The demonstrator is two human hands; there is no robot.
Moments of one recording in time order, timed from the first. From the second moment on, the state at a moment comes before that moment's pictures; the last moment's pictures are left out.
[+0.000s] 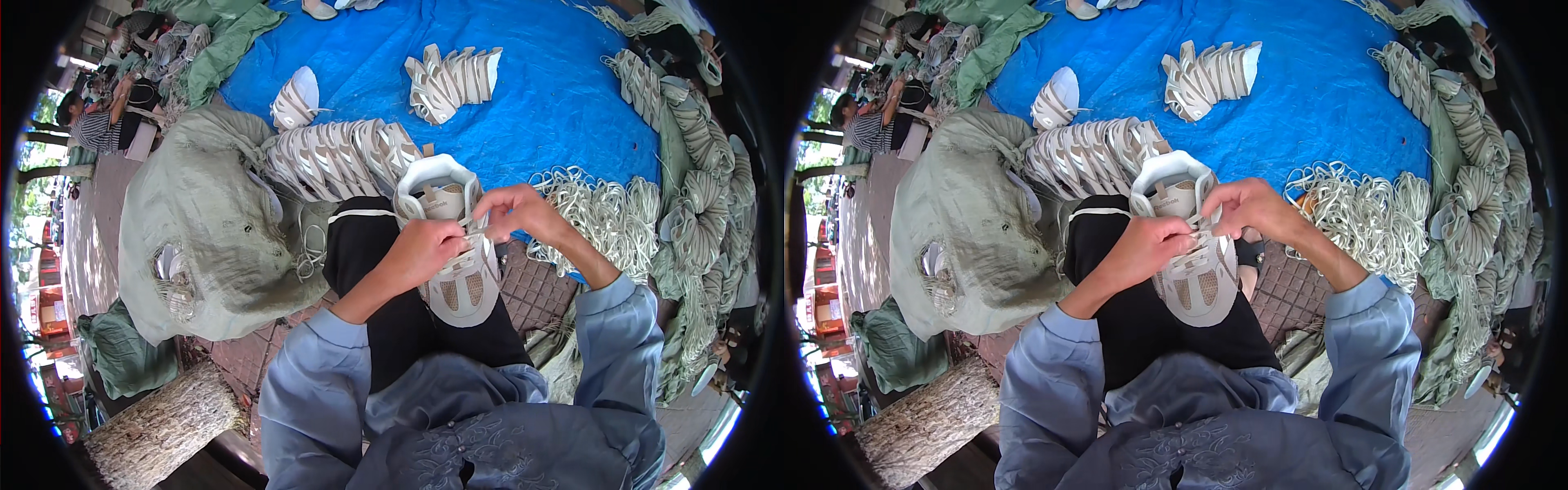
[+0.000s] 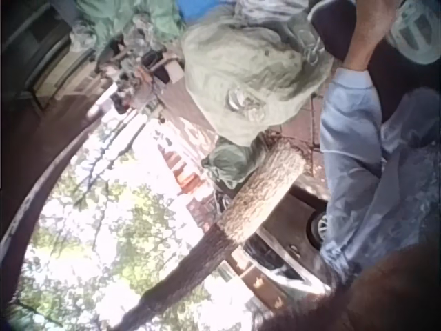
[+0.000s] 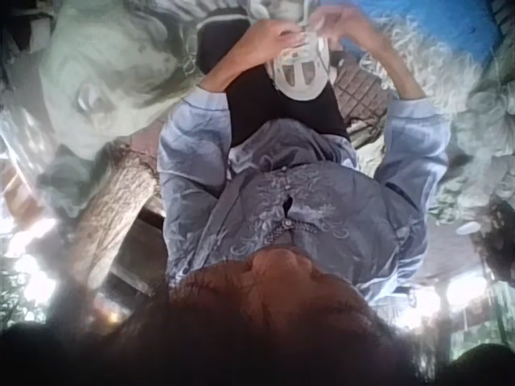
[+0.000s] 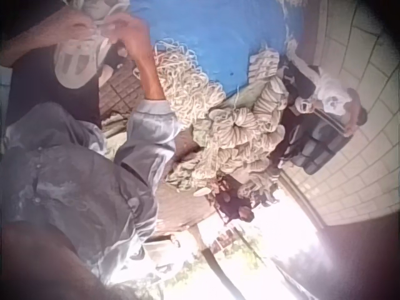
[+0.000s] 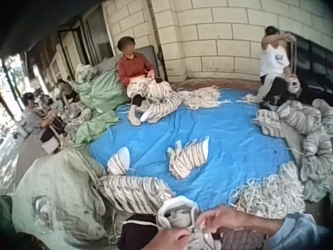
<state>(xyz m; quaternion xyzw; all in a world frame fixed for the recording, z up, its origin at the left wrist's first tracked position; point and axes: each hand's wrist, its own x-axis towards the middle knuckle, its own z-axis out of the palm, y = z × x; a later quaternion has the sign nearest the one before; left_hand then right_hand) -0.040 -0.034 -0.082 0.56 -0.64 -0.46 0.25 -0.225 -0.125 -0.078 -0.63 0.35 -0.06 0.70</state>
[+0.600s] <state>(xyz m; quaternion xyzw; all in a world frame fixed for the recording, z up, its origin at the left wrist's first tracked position) -0.023 -0.036 -0.080 0.55 -0.82 -0.04 0.14 -0.233 -0.117 -0.077 -0.86 0.16 -0.09 0.47</state>
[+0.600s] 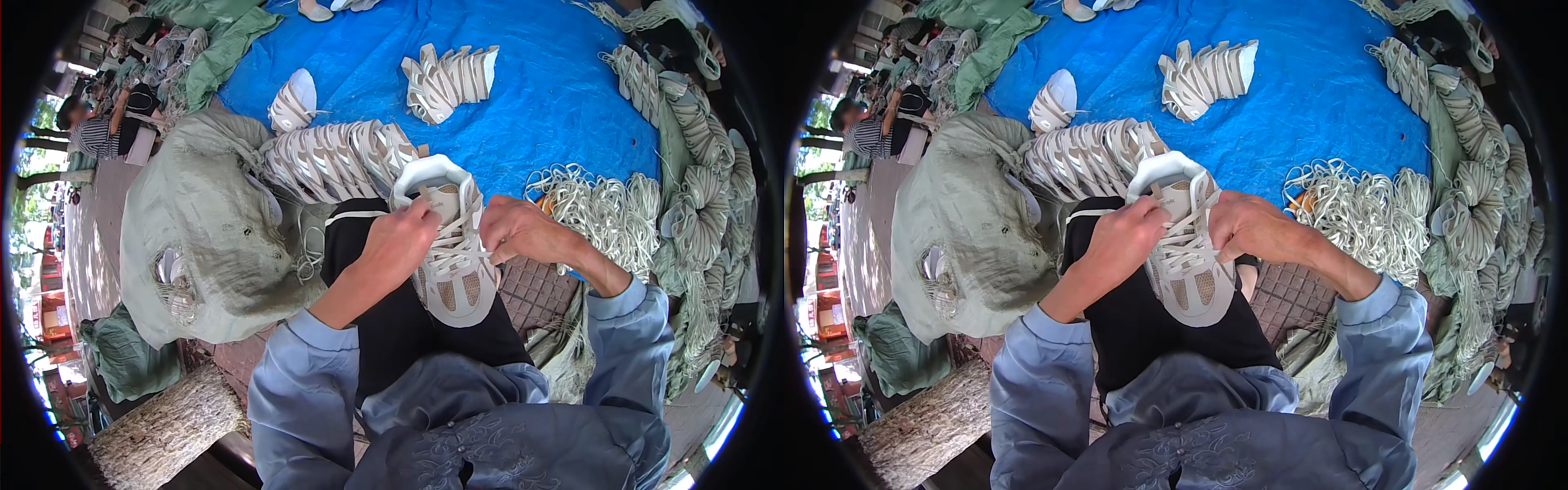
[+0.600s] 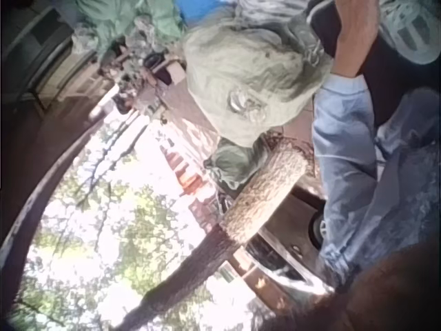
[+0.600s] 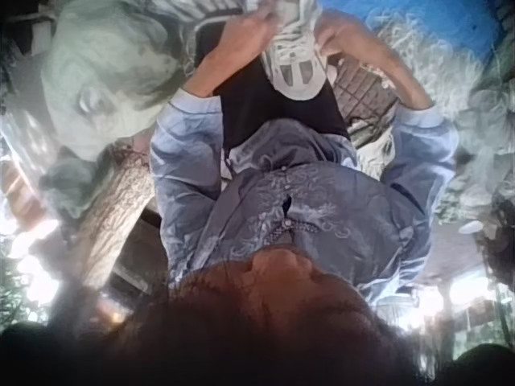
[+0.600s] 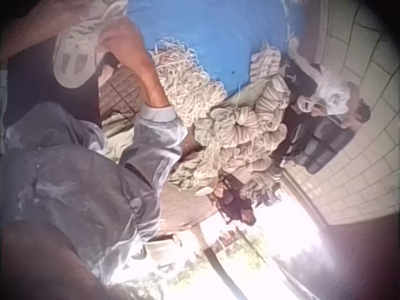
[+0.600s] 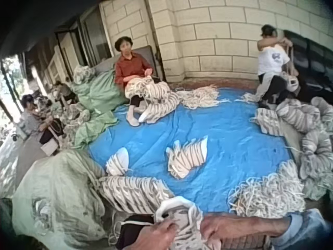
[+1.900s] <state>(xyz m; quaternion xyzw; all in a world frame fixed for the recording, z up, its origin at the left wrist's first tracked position) 0.099 0.006 -0.052 0.66 -0.74 0.05 0.09 -0.228 -0.130 -0.174 -0.32 0.42 -0.26 0.81</state>
